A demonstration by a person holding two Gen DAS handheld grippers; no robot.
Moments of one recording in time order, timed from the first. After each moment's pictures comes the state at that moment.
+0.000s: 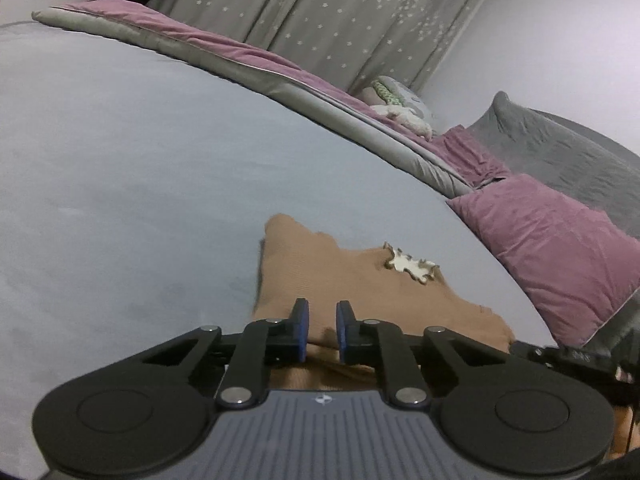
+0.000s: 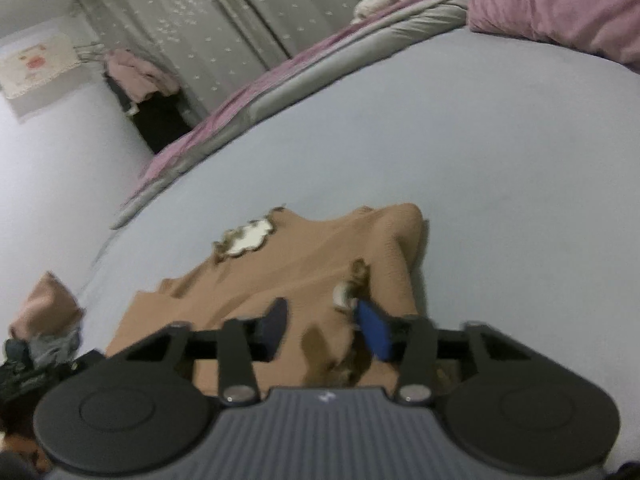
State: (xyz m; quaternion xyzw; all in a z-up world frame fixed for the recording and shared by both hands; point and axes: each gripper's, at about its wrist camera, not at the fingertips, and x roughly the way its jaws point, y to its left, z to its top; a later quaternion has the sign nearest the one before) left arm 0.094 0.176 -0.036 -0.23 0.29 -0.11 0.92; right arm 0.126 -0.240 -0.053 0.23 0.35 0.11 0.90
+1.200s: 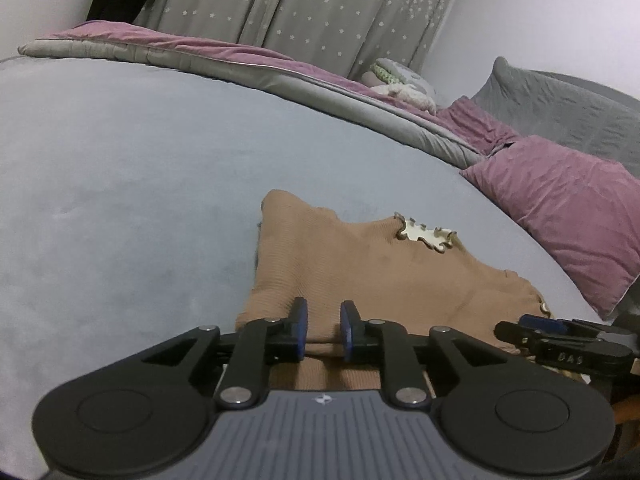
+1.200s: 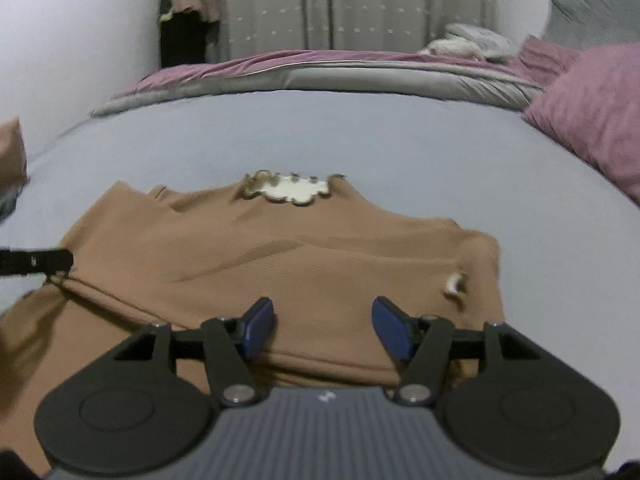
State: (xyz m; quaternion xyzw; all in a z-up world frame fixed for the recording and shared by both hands) left arm 0.102 0.144 -0.044 -0.16 0.30 -0.10 0.94; right arm 0.103 -0.120 -0.044 0.00 0.33 0.08 0.94
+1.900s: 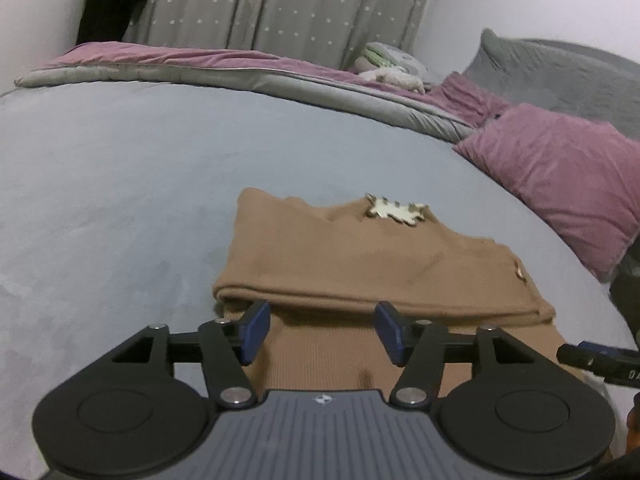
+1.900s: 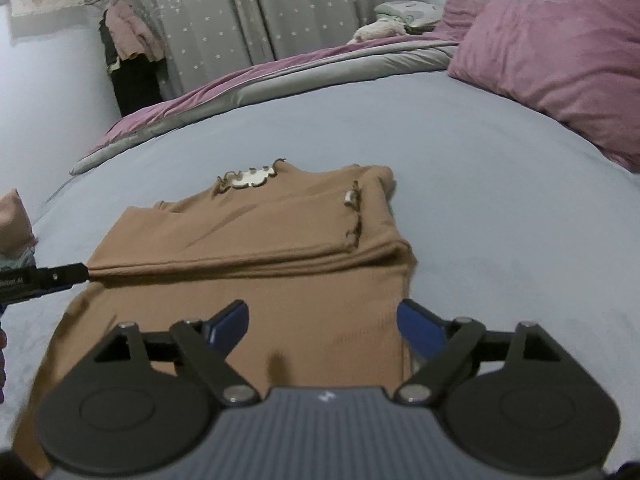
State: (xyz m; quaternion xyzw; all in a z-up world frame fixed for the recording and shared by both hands) left arm 0.058 0.107 -0.007 -0.10 0.32 -0.08 0.94; right arm -0.010 -0.186 -0.019 0.12 0.34 0.04 0.93
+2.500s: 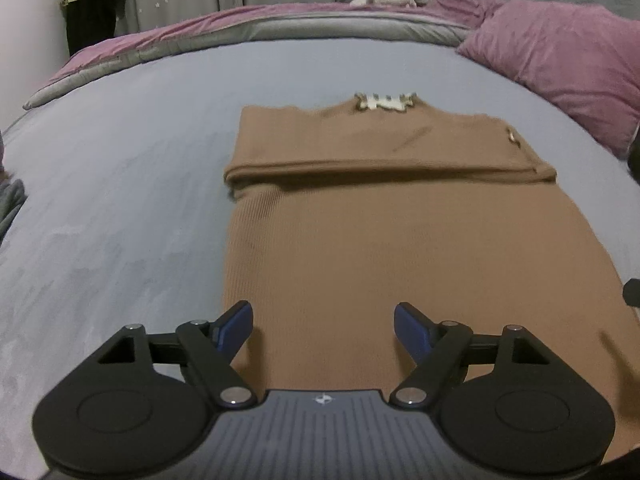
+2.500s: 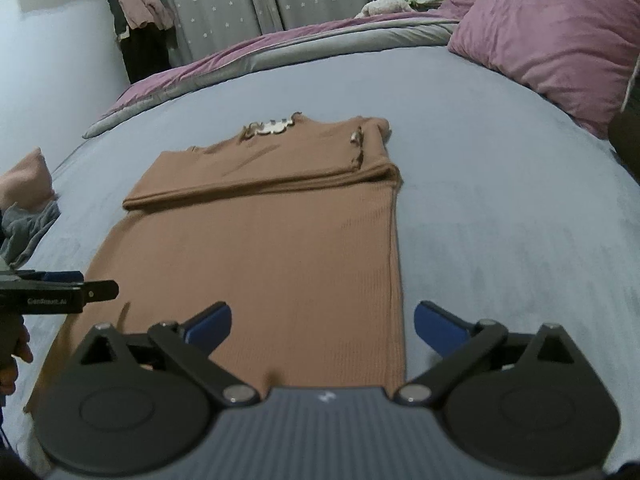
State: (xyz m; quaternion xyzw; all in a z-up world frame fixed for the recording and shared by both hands) left arm -0.018 0.069 -0.015 0.02 0.41 -0.04 0.91; right arm -0.101 -0.181 -0.004 0.10 0.39 0.05 0.91
